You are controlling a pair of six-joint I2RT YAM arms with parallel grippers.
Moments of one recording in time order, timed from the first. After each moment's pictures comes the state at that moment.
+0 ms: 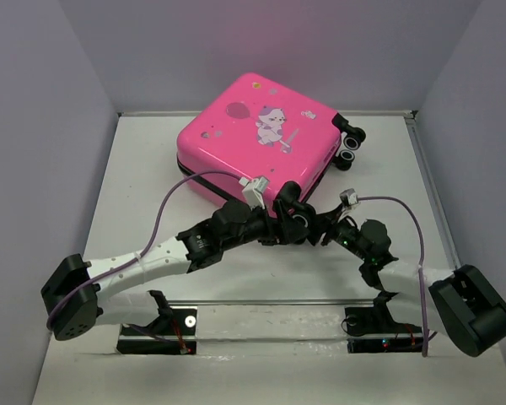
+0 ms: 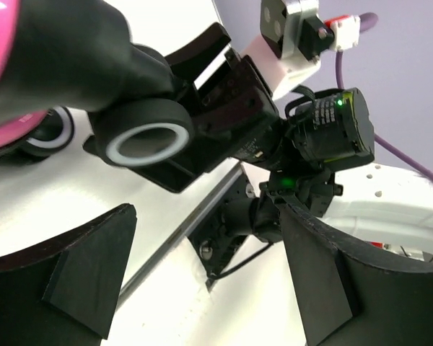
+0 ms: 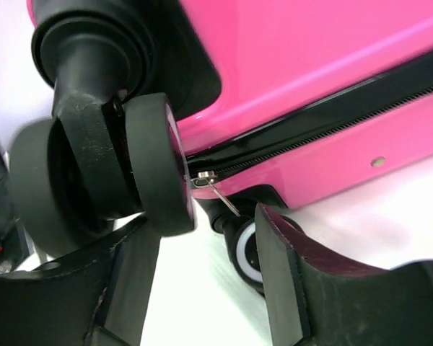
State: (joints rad) left arm -1.02 1.19 0.74 0.19 0.07 -0.96; right arm 0.47 1.17 0.12 1.04 -0.37 0.45
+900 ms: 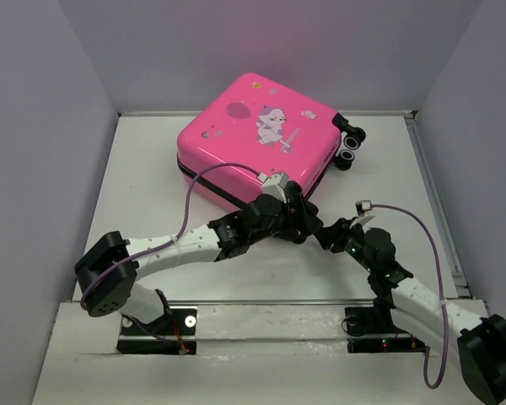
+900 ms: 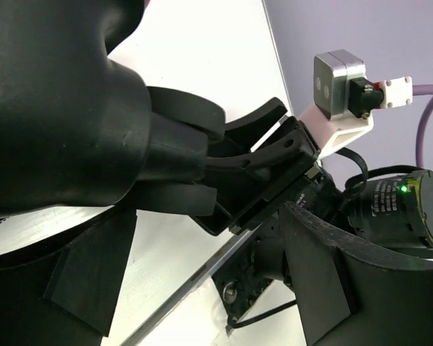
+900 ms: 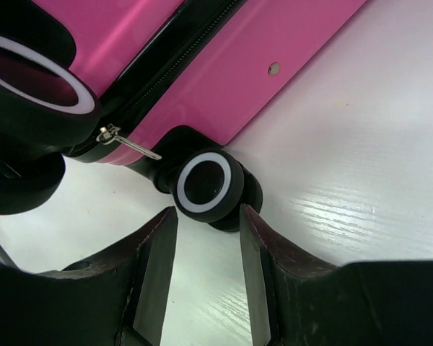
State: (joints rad) left arm -1.07 1.43 0.91 0.15 -0.09 -0.96; right arm 0.47 0.77 0.07 0.50 -0.14 0.60
